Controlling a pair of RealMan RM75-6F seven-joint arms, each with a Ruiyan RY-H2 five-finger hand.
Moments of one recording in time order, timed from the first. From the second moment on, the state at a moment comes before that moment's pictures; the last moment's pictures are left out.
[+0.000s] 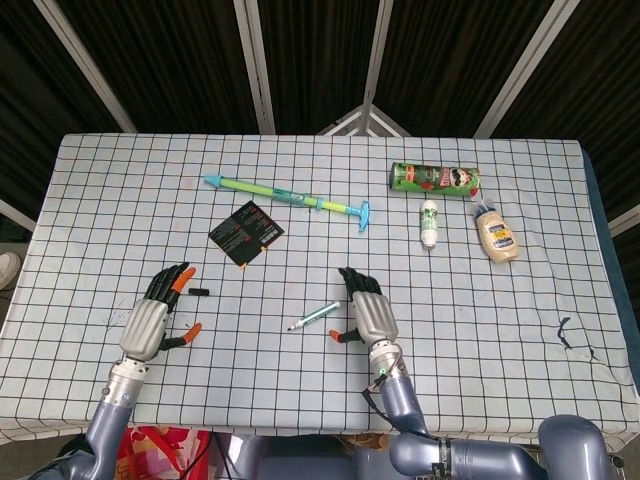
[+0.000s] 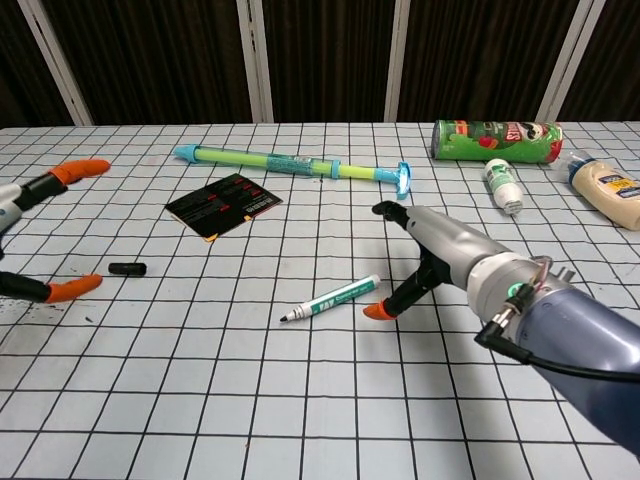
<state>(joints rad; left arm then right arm) -0.33 -1.70 -0.05 -1.19 1.58 1.44 -0.22 0.65 -1.90 0.28 -1.55 -0.82 1.21 -0.45</state>
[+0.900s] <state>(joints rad) -0.09 -1.20 -0.05 -1.51 1.44 1.62 -0.09 0.35 -1.28 0.10 -1.61 -1.28 1.39 -0.21</state>
